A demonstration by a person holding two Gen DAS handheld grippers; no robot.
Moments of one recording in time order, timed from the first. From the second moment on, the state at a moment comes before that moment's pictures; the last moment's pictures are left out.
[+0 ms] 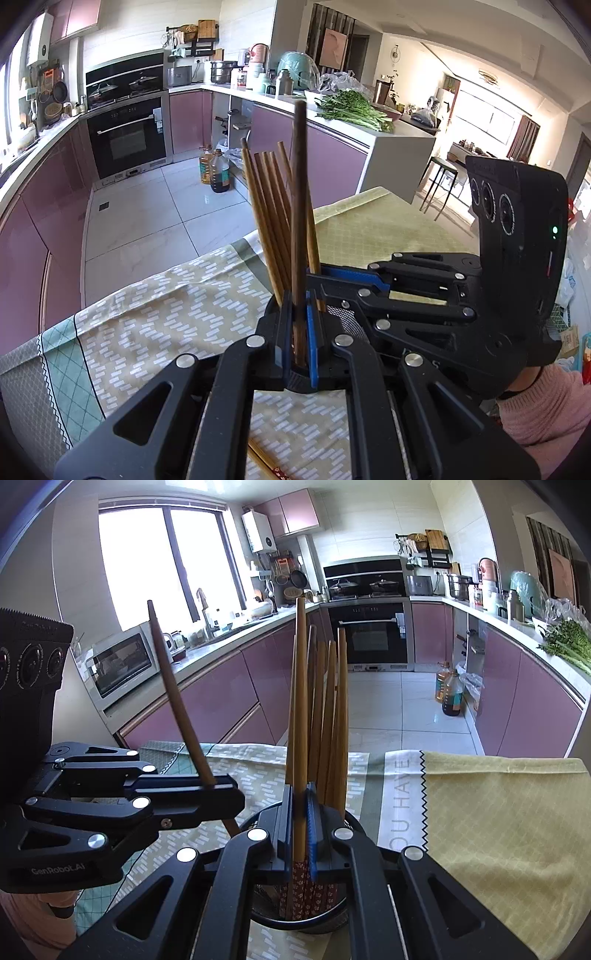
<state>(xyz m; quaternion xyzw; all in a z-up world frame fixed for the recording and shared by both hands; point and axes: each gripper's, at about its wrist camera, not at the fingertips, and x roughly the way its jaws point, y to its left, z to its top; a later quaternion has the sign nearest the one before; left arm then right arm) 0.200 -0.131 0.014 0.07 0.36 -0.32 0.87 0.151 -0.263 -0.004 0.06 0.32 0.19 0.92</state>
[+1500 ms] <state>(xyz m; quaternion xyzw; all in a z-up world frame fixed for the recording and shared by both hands) 0.104 -0.008 -0.079 0.00 0.37 -0.16 0.91 0.080 -0.183 -0.083 0.02 0.42 0.28 0.86</state>
